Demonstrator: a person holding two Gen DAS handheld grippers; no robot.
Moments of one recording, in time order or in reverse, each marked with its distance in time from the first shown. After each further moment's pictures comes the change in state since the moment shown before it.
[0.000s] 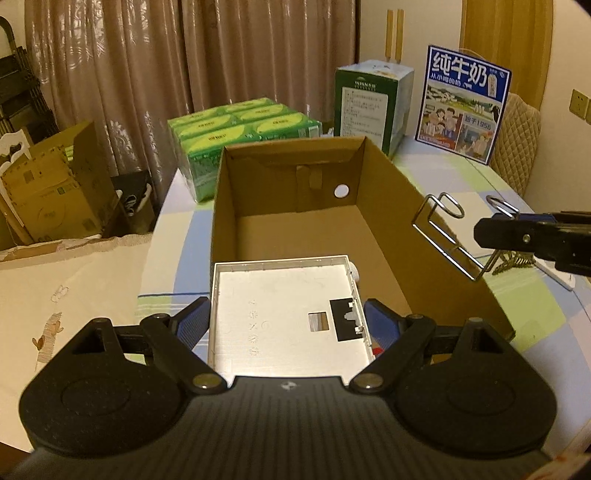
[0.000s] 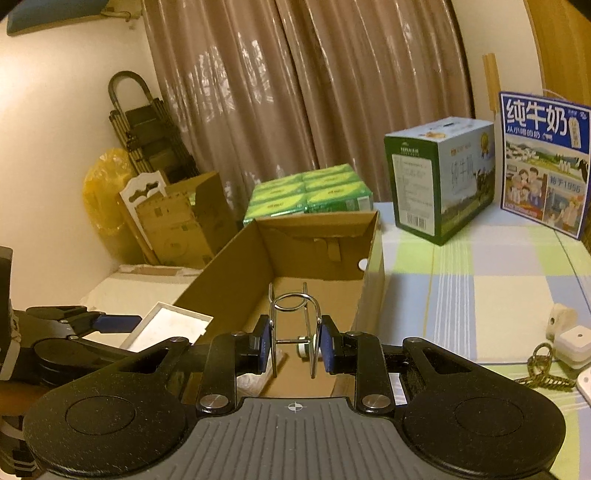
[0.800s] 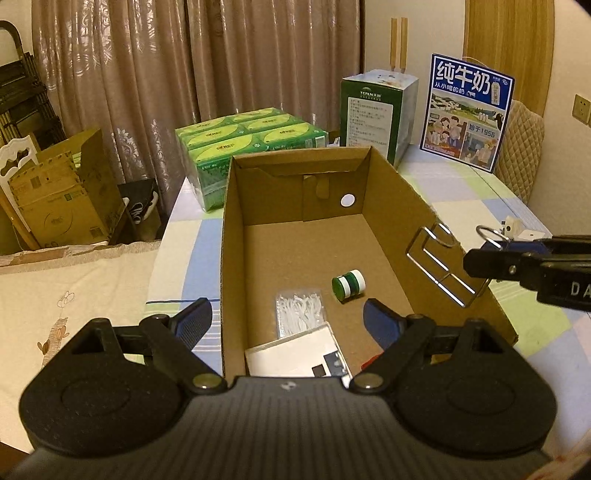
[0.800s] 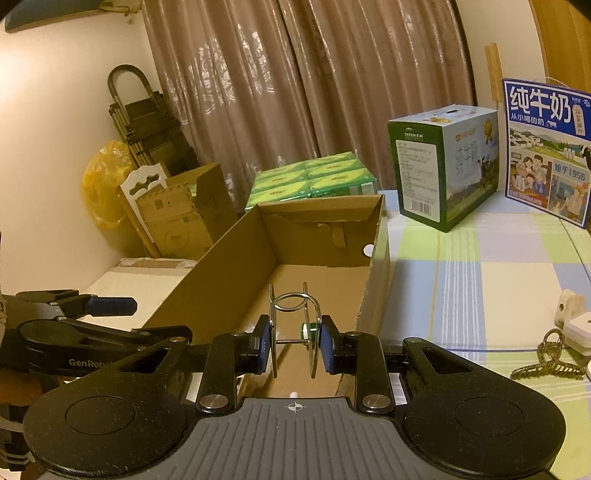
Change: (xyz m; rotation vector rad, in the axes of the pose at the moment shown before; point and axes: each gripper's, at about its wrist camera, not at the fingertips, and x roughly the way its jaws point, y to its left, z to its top) left arm -0.009 0.003 0.003 -0.002 -0.037 0.026; right arm 0.010 0.004 -0.010 0.007 0.019 0.004
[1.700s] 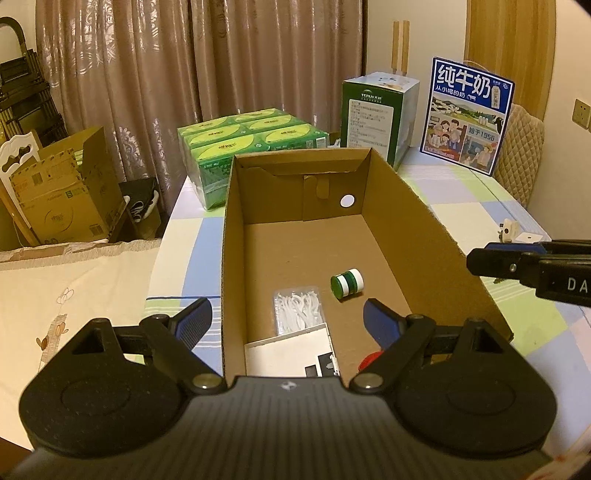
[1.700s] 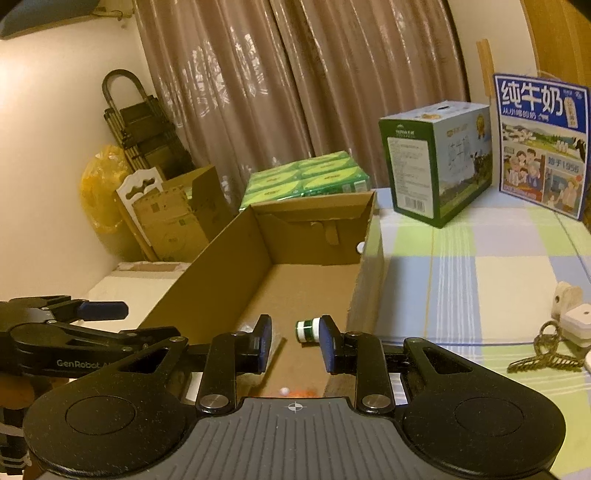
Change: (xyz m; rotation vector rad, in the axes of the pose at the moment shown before) left arm -0.004 0.000 -0.004 -0.017 -0.005 -0.006; right arm -0.005 -0.008 -0.003 0.024 -0.009 -0.012
